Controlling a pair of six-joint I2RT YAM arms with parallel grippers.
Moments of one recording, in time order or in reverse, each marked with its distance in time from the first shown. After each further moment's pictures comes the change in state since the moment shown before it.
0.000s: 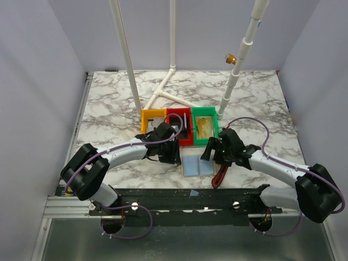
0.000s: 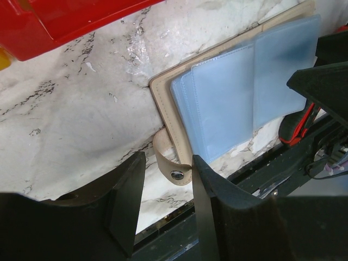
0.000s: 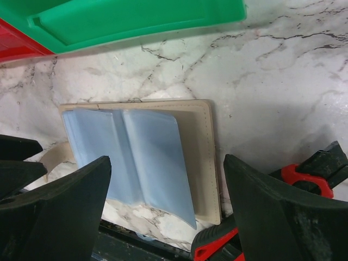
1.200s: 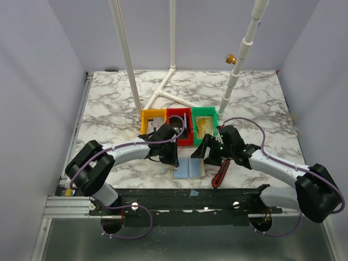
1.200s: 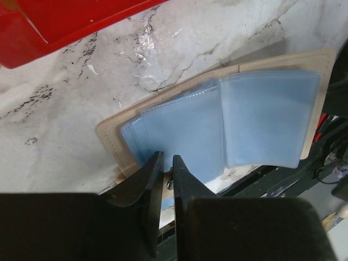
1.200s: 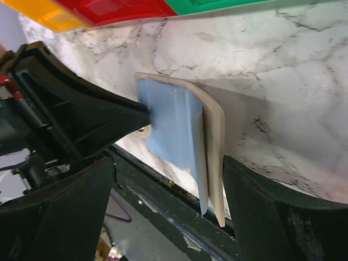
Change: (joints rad) left arm -0.006 0.048 0.001 0.013 0.000 -0.001; right arm 0.000 0.000 0.010 0.133 -0.304 0.129
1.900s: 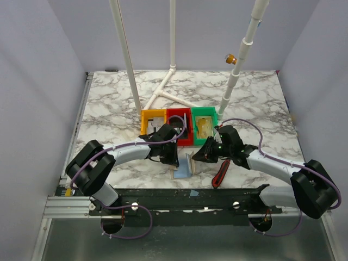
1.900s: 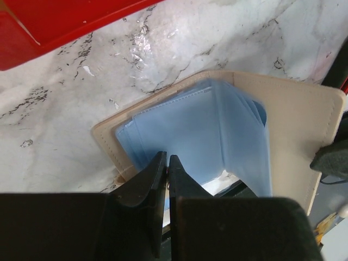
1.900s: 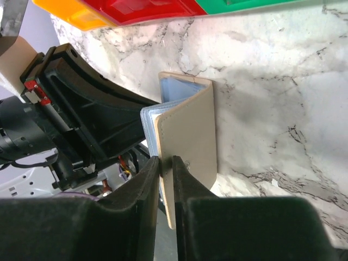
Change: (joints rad) left arm -0.006 0.014 0.000 0.017 -0.001 -0.003; right arm 0.000 0.047 -0.028 0.159 -0.091 0.099
